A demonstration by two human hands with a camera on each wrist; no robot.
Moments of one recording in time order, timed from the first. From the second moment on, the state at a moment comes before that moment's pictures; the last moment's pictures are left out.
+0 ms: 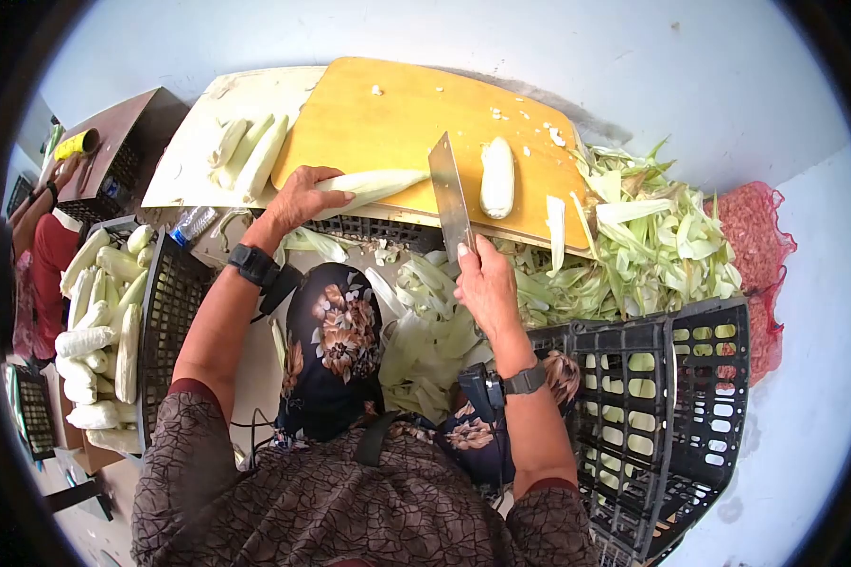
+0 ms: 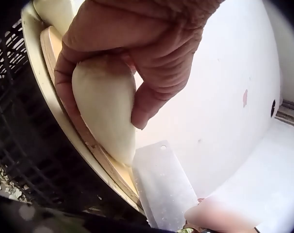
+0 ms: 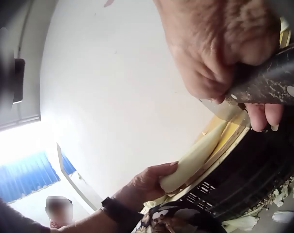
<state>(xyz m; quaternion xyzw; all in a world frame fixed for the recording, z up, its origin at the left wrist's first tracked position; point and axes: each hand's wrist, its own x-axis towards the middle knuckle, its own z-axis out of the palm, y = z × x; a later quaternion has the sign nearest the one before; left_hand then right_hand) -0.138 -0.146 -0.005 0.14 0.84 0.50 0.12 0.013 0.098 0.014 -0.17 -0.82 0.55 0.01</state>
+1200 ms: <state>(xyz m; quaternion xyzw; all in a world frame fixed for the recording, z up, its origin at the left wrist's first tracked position) -0.138 -0.139 -0.002 0.13 0.84 0.51 0.14 -0.006 0.071 0.071 -0.08 -0.90 0.32 0.30</state>
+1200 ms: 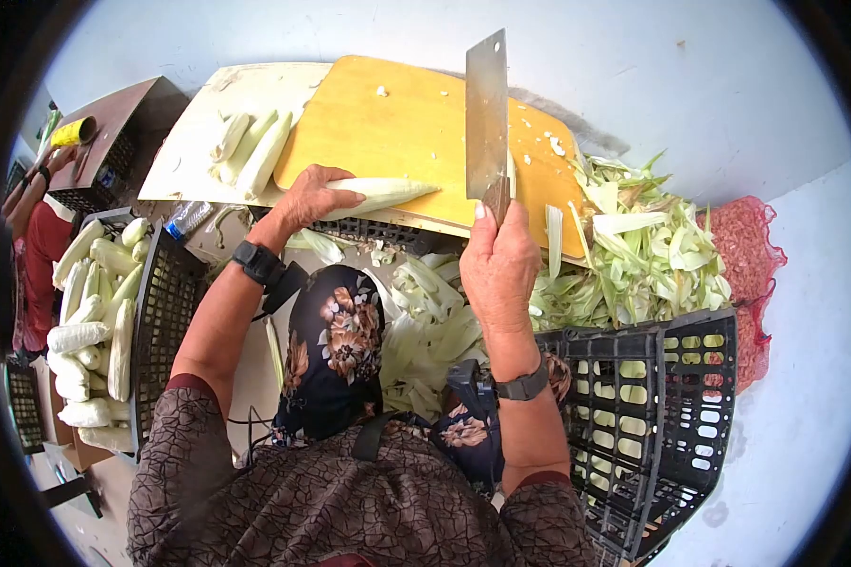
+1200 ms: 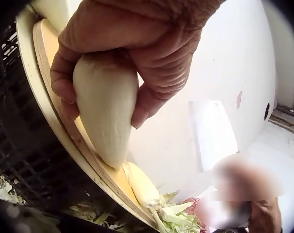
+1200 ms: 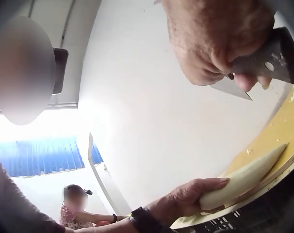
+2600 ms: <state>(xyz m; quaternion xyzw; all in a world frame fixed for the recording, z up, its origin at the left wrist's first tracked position) -0.117 -0.144 -0.008 0.12 0.83 0.53 0.11 0.004 0.078 0.026 -0.15 -0.95 0.25 0.08</state>
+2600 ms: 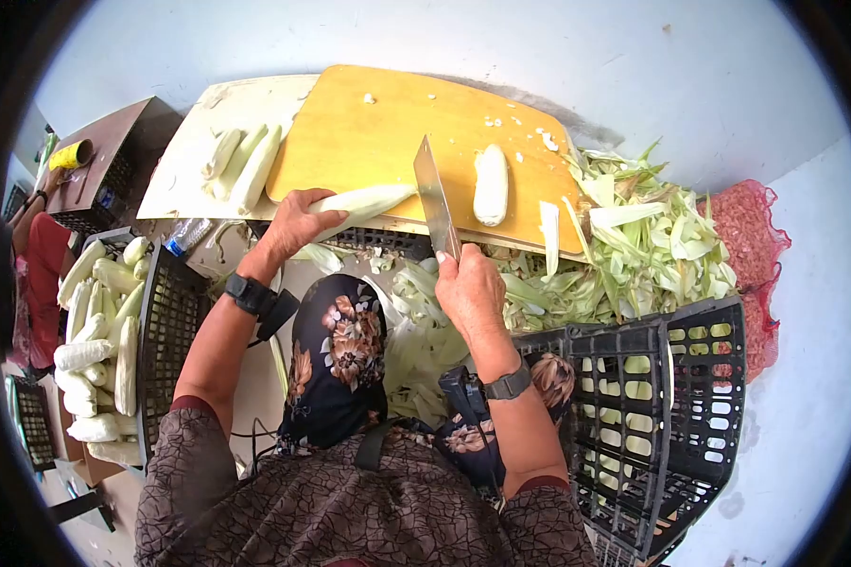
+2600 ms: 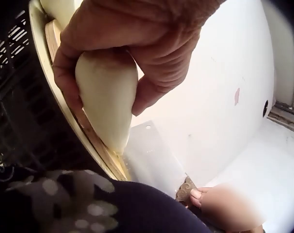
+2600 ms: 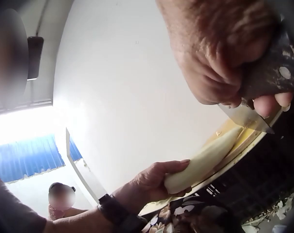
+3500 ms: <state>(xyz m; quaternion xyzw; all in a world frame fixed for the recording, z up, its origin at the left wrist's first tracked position) -0.089 -0.153 -0.001 0.17 0.91 0.37 -0.07 0.002 0.076 0.048 -0.13 -0.97 0.18 0.04</state>
